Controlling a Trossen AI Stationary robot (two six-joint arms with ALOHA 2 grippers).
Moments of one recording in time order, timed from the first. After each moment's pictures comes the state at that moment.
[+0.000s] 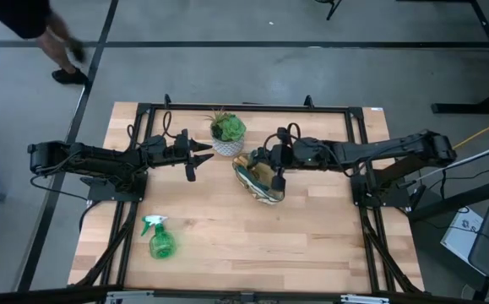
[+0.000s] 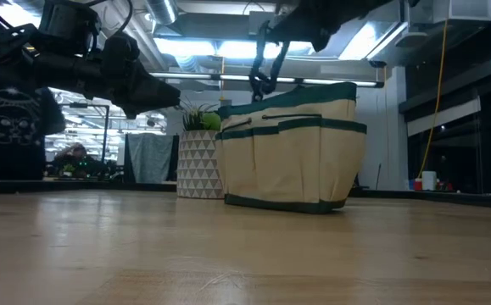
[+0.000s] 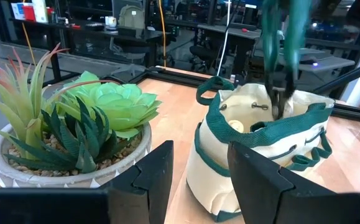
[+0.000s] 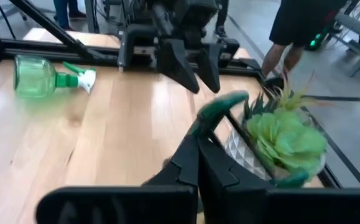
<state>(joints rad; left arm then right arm) 0.32 1.04 0.17 0.78 0.04 -0.13 0.05 1.36 0.99 -0.03 0.20 -0.07</state>
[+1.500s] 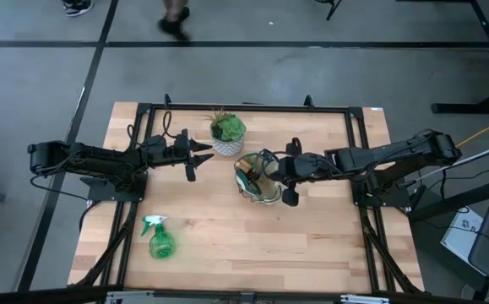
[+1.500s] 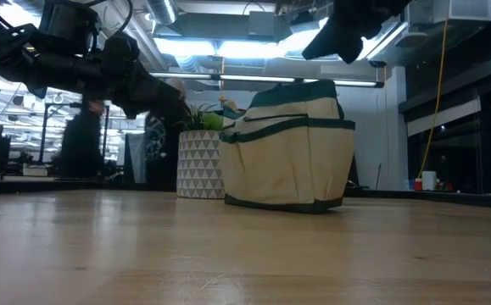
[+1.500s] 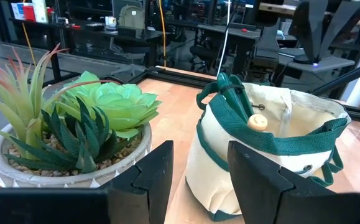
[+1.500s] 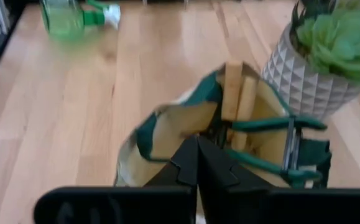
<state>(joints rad) 0.32 1.04 0.17 0.78 0.04 -0.13 0.17 1.31 0.99 -0.36 0.21 0.16</state>
